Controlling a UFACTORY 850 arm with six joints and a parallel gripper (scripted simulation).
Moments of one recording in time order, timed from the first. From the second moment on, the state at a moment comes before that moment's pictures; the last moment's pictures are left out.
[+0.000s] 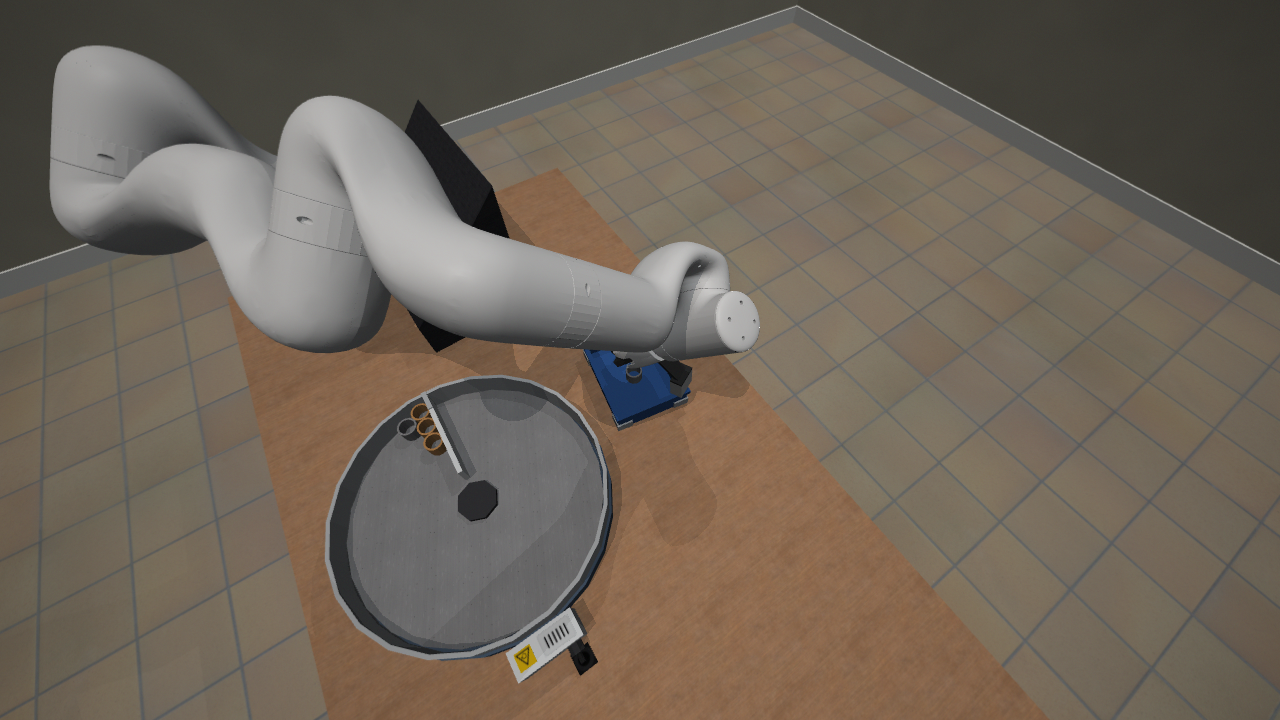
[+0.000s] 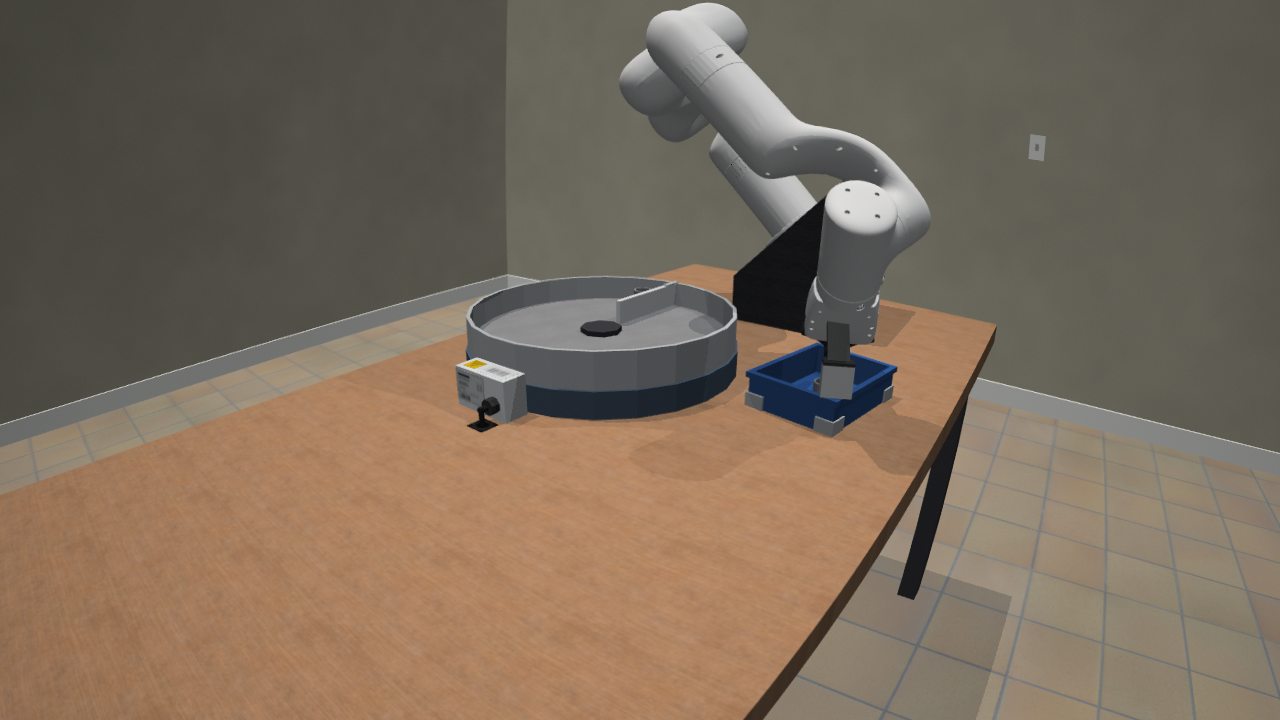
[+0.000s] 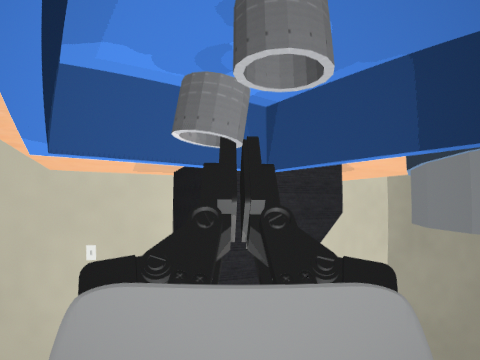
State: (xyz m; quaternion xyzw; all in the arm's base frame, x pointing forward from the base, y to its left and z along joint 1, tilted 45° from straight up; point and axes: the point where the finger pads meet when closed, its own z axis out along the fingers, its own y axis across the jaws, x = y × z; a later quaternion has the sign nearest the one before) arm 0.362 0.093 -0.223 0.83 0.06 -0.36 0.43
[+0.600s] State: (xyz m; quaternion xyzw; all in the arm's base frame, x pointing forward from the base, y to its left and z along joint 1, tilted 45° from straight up) arm 0.357 0.123 -0.197 0.83 0.05 -0.36 0.42
